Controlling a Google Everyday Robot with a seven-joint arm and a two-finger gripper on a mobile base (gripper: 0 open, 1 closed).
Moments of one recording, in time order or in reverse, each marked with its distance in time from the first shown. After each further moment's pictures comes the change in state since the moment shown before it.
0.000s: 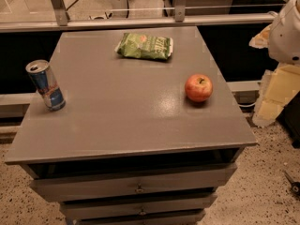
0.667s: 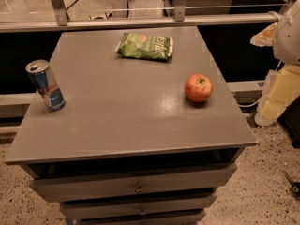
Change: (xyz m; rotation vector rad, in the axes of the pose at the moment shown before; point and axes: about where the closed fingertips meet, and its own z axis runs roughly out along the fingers) arm 0.002 -0.004 0.000 0.024 -0.057 -0.023
